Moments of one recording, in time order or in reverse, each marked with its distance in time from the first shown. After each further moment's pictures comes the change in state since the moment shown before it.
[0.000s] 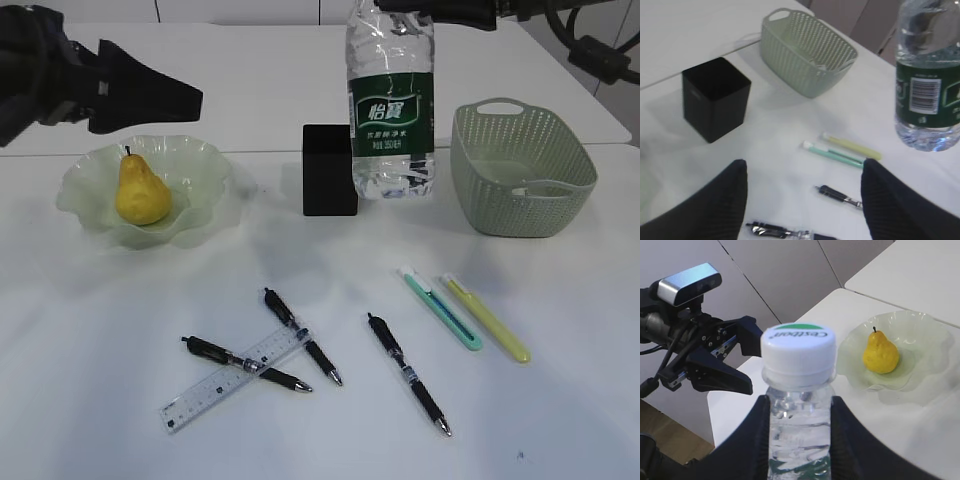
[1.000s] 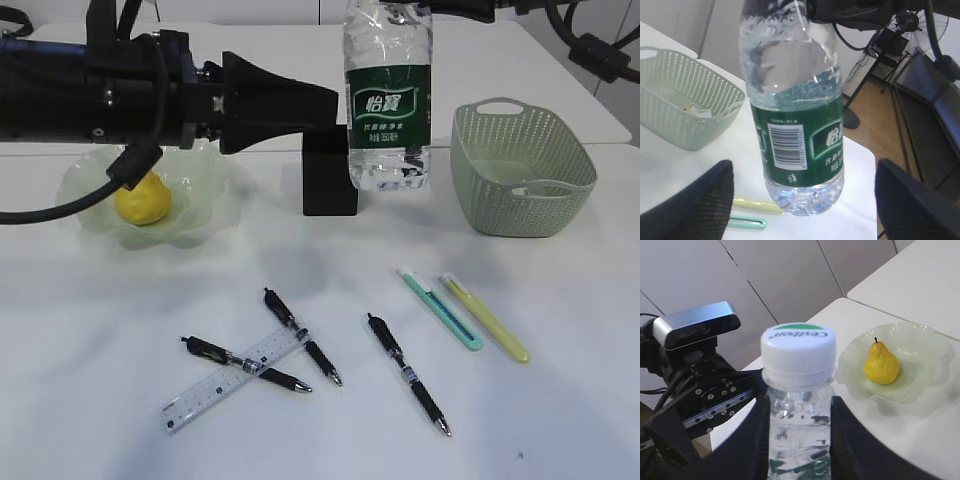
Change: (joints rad) left arm -0.206 0.163 0.005 -0.424 0.161 0.314; right arm 0.000 0.000 0.000 0.032 0.001 -0.046
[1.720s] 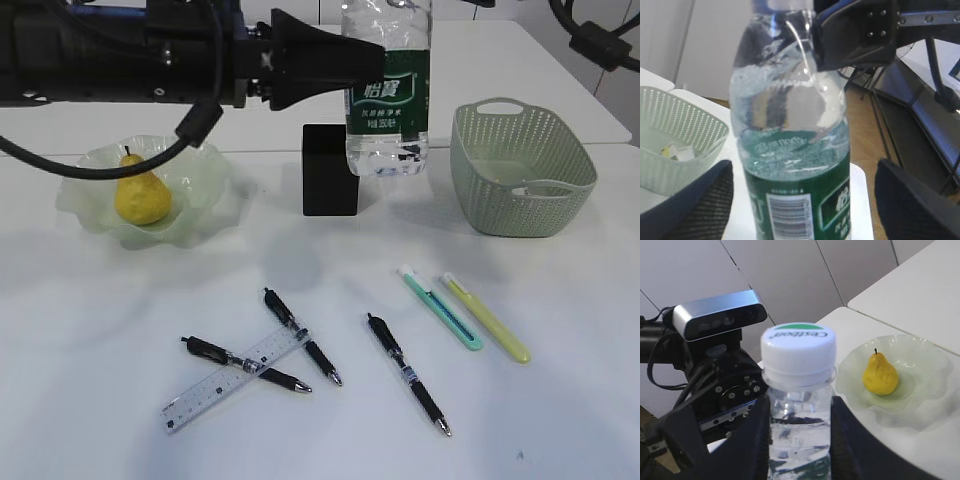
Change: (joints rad) left arm -0.027 0.148 -0.209 -0.008 0.080 0.002; right arm 0.000 0.000 -0.022 0.013 0.000 -0.021
